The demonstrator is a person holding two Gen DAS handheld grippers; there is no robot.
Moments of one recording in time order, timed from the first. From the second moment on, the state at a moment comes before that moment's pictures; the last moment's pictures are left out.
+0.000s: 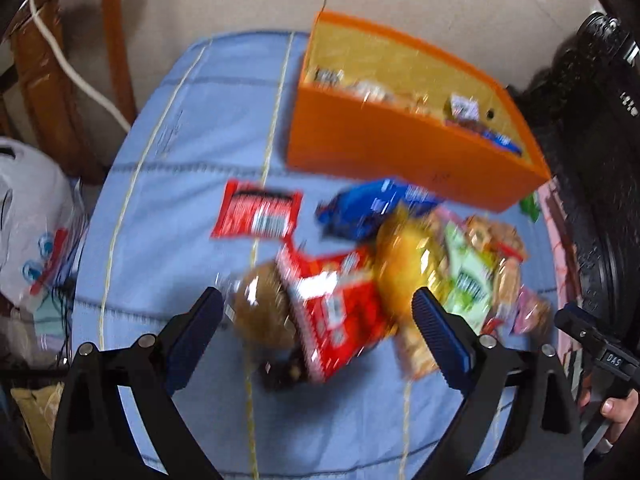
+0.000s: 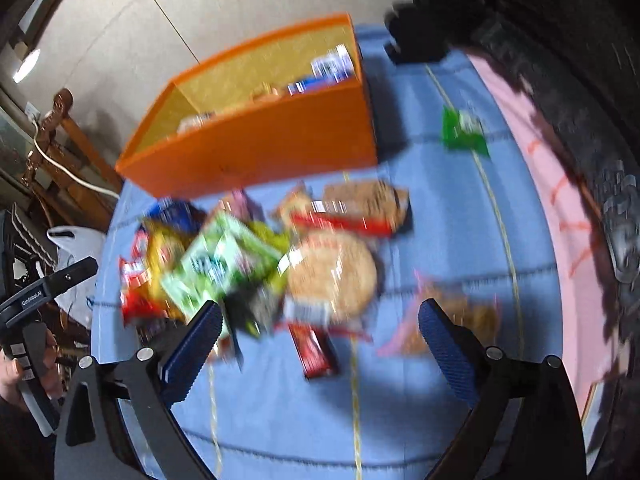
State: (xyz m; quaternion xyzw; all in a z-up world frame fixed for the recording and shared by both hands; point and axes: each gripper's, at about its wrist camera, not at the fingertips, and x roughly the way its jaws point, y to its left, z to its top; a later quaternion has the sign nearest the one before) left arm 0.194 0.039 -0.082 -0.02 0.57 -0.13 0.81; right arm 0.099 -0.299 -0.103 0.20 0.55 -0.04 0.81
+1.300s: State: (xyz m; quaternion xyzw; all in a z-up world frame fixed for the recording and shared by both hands) left arm 0.204 0.019 -0.147 -0.06 0.63 -0.13 0.76; right arm 0.057 -0.343 -0.132 0.23 0.58 -0.10 0.78
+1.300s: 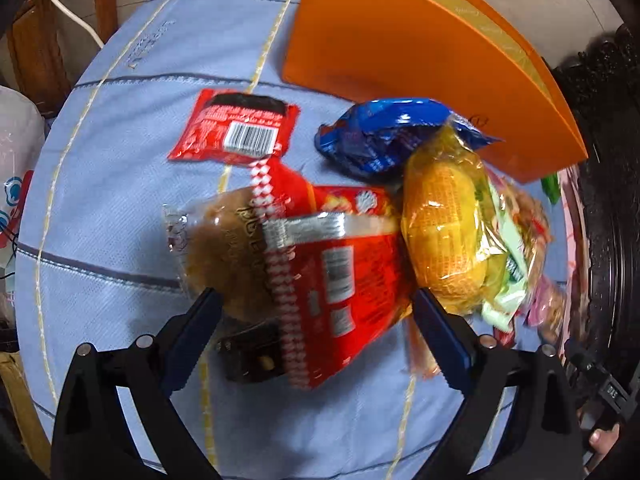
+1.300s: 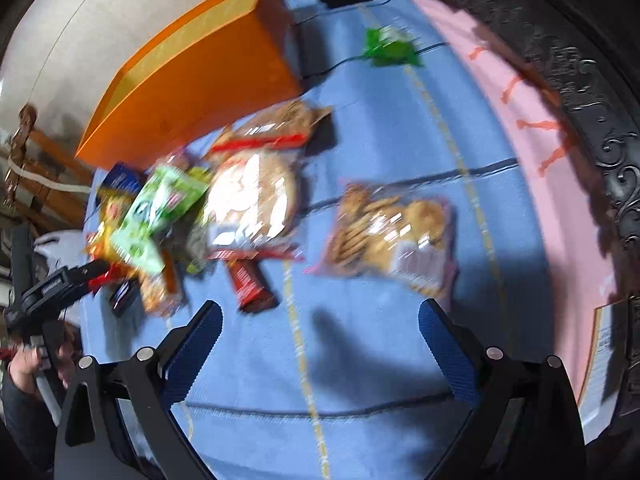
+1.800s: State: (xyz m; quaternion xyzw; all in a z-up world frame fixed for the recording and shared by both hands) left arm 0.199 -0.054 -0.154 0.04 0.62 -0.19 0.76; right arm 0.114 -0.330 -0.185 0.09 0.61 -0.13 0.78
